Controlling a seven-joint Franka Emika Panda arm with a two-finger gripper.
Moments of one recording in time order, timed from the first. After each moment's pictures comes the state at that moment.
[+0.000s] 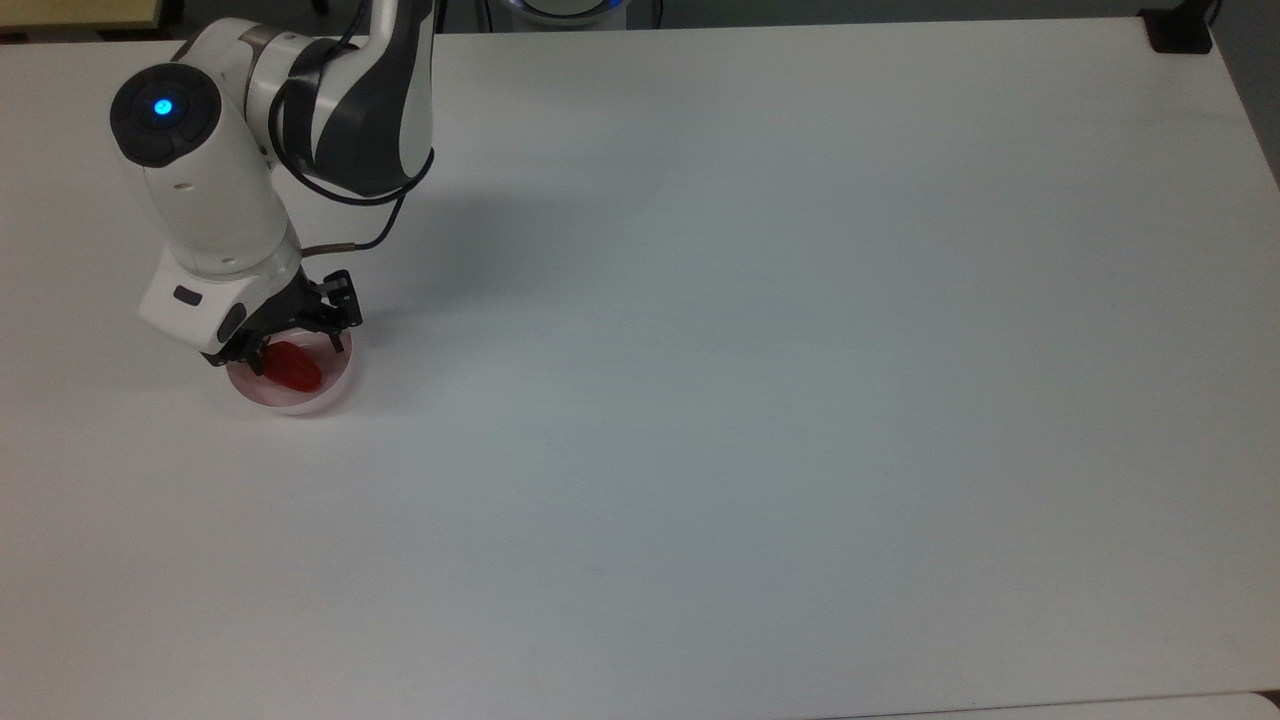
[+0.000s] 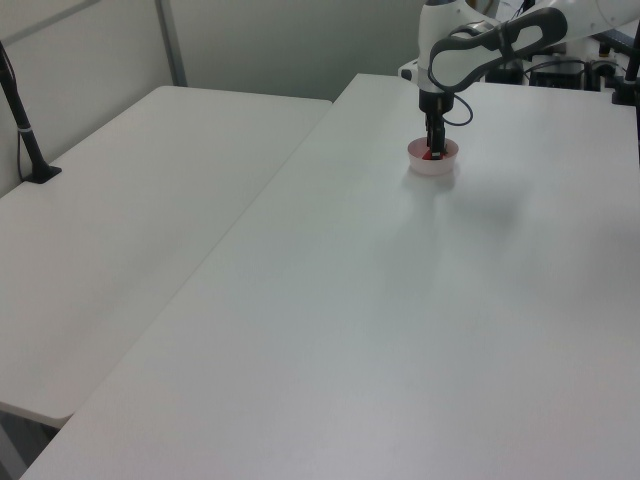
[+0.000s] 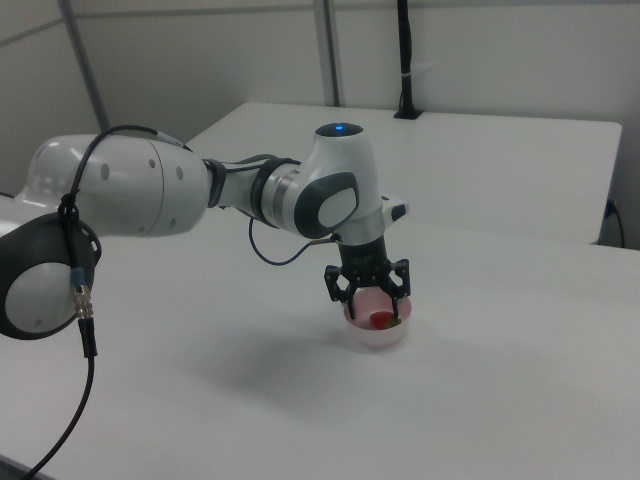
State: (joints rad) arm -0.23 0.59 -0.06 -1.48 -0.05 2.13 -0.66
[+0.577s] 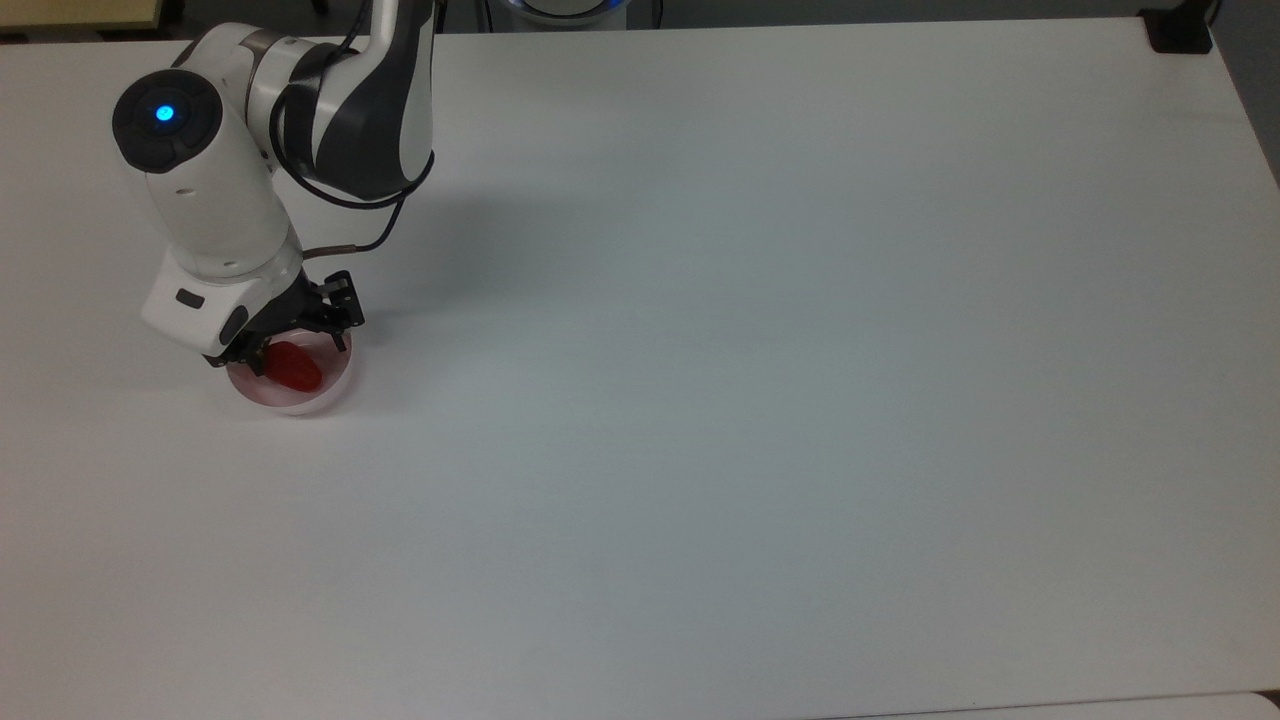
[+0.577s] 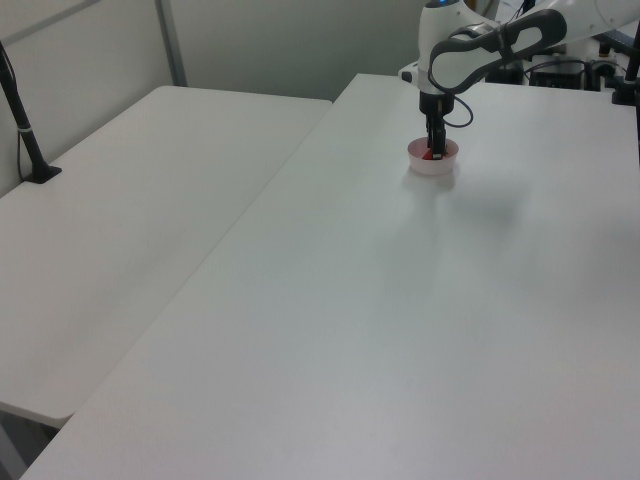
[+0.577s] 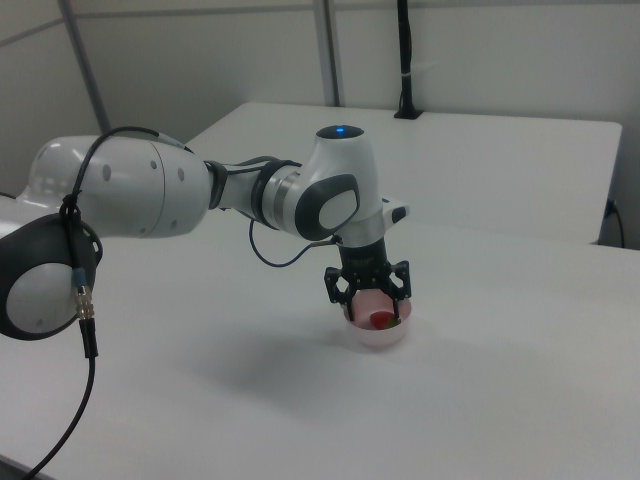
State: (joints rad) arm -0.23 0.60 -0.06 -1.49 -0.05 2.13 -0.67
